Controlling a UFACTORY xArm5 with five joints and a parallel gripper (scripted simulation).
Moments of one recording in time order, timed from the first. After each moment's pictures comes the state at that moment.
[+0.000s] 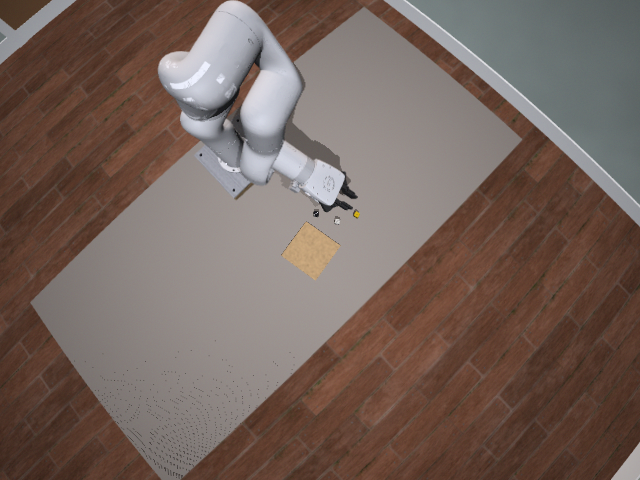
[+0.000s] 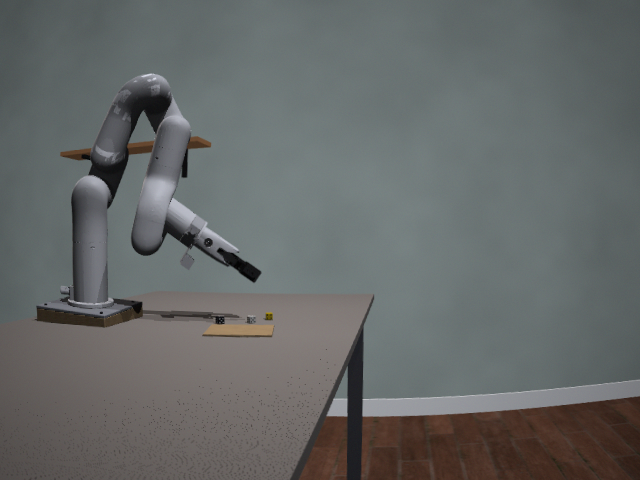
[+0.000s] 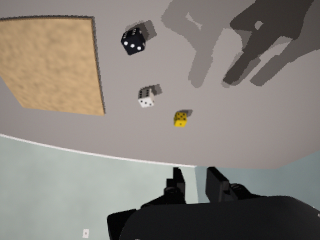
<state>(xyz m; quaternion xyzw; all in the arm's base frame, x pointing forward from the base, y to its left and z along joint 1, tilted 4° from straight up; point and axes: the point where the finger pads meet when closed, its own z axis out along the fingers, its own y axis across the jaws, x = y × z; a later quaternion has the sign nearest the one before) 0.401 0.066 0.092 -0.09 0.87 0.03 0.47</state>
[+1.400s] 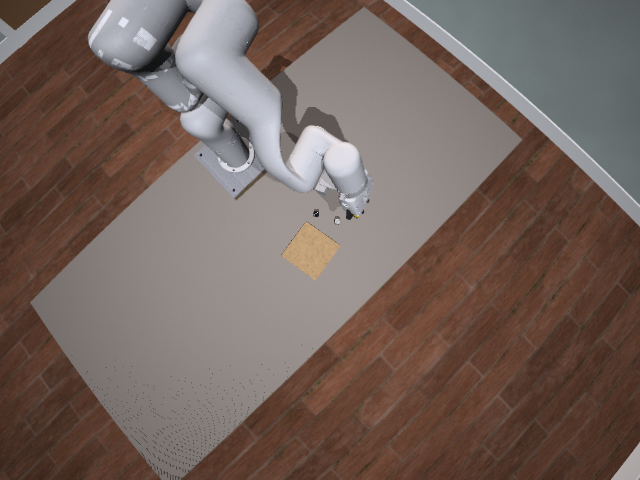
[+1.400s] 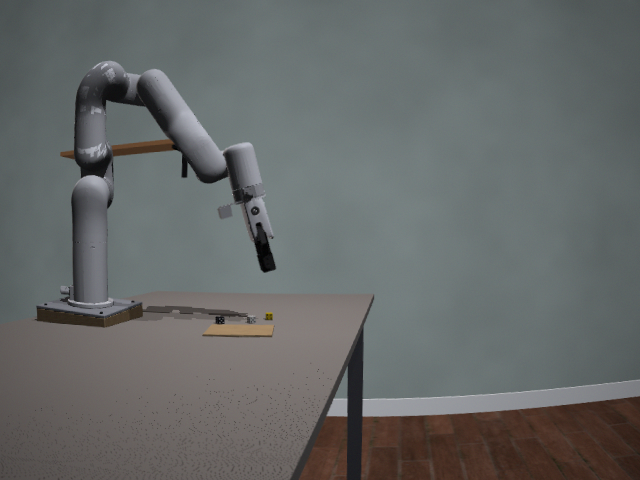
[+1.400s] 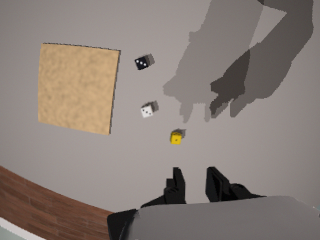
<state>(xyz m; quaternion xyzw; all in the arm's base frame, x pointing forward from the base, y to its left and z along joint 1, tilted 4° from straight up) 0.439 0.073 0.116 -0.08 0.99 0.01 0.15</state>
